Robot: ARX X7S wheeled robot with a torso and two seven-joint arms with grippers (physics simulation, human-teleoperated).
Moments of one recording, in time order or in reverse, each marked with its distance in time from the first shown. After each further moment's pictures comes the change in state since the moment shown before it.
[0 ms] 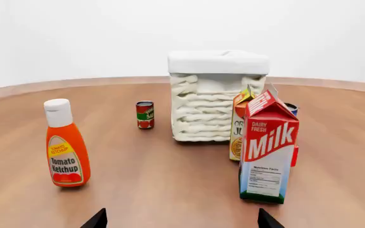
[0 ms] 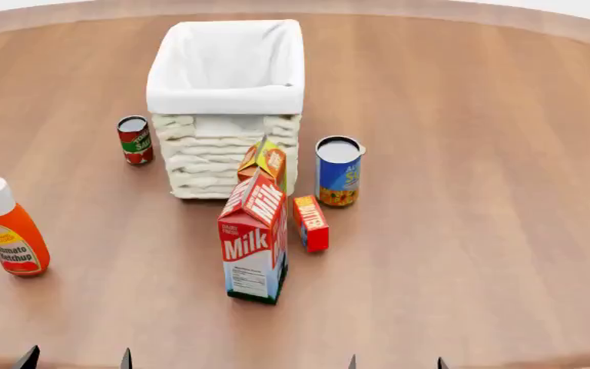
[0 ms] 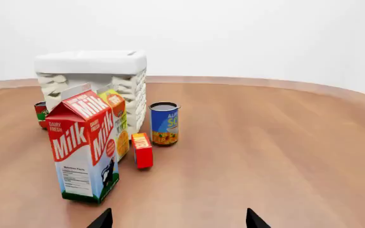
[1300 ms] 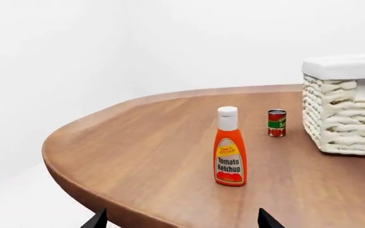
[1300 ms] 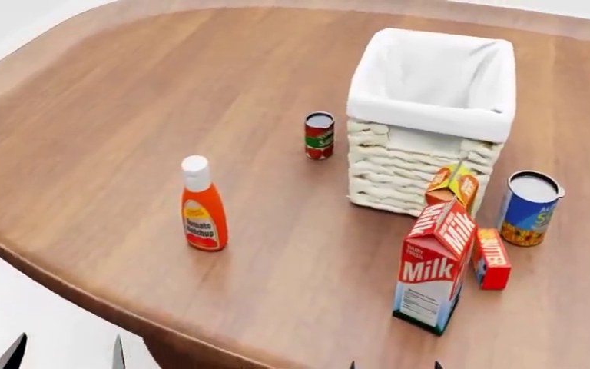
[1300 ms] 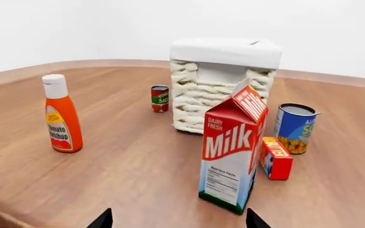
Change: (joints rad) left arm -0.080 -0.117 0.152 -0.189 -0.019 0.181 -0.214; right arm 0.035 0.115 -0.122 0.061 0.097 0.014 0.092
